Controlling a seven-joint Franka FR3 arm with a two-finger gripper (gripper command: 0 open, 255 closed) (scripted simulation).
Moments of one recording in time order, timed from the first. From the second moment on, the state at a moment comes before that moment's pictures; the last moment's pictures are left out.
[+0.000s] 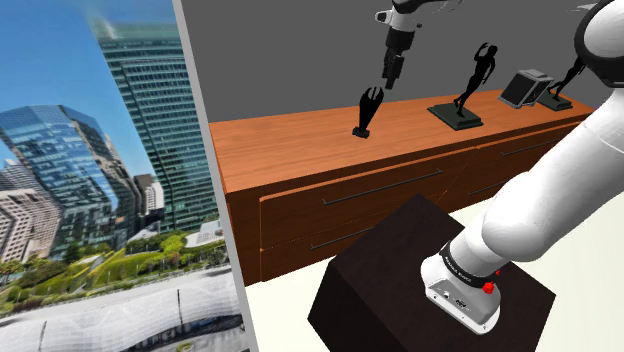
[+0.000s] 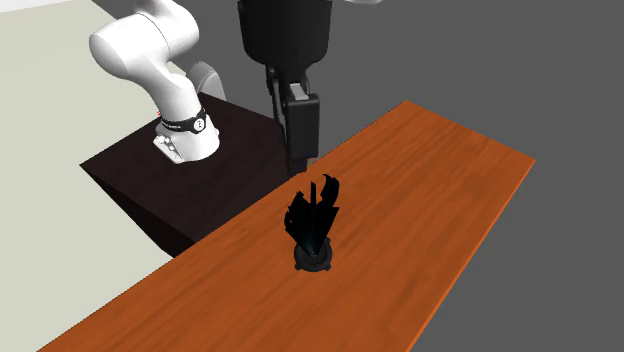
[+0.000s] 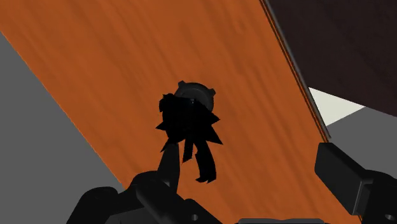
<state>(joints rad) 0.06 -0.06 -0.36 -1.89 -0.05 1.80 -1.07</state>
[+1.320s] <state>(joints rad) 0.05 0.11 -0.37 -1.82 0.00 1.89 -1.20</state>
